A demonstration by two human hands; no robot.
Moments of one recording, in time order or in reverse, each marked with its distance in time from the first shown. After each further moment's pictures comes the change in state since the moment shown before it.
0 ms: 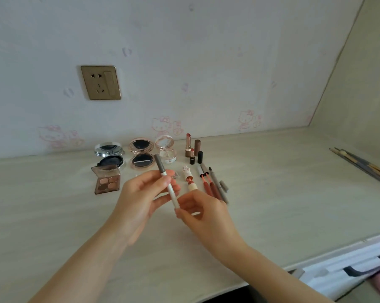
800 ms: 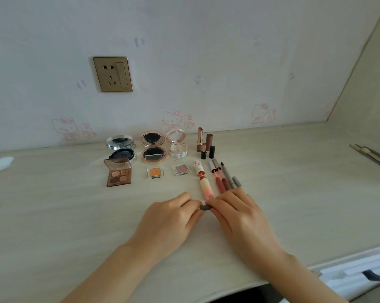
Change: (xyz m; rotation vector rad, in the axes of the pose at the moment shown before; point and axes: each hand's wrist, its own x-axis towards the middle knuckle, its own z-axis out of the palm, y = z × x) left_hand -0.013 -0.044 -0.011 1.467 -0.194 0.774; right_hand -0.006 0.045 -0.025 -0.727 0.224 -0.615
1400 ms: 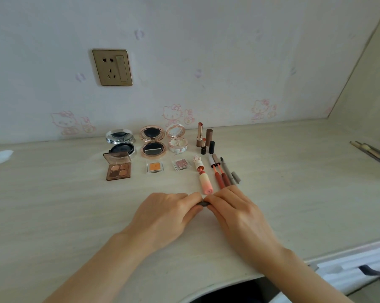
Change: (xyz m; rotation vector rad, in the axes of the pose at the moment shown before) left_hand 0.001 -0.005 -0.005 -0.010 -0.130 0.031; right_hand 0.002 -0.006 -0.007 0.041 -0.072 -0.047
